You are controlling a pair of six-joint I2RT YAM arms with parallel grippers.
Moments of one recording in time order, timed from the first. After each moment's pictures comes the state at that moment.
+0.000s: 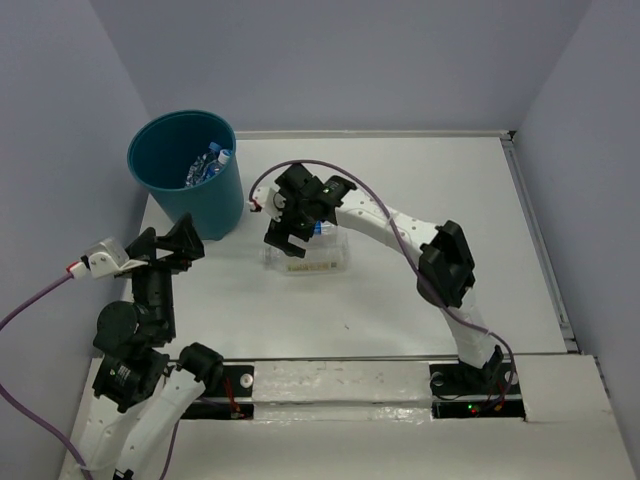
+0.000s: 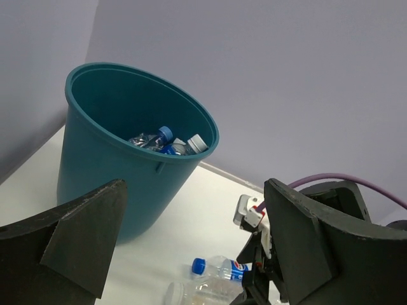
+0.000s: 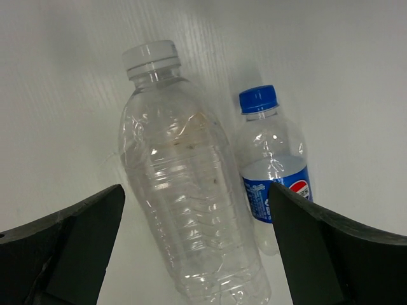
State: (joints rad) left arm -0.47 0.24 0.73 -0.20 -0.62 -0.33; right arm 0.87 2.16 2.03 -0.82 -0.20 -0.43
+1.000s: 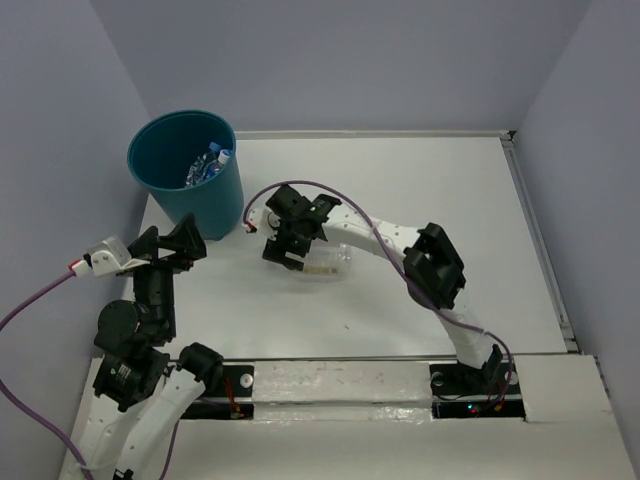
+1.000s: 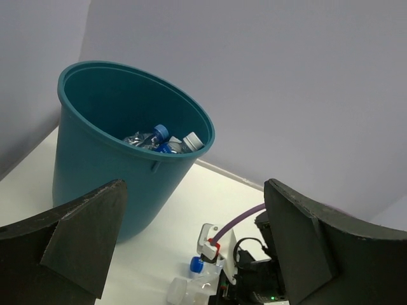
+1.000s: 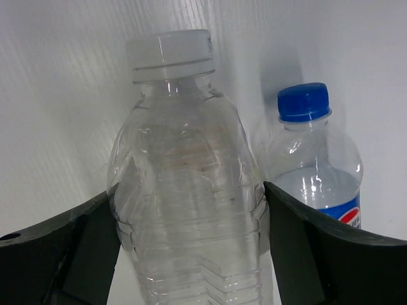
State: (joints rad) left arm -0.47 0.25 0.73 -0.20 -0.60 -0.33; right arm 0.94 2.26 1.98 -0.79 -0.11 -0.45
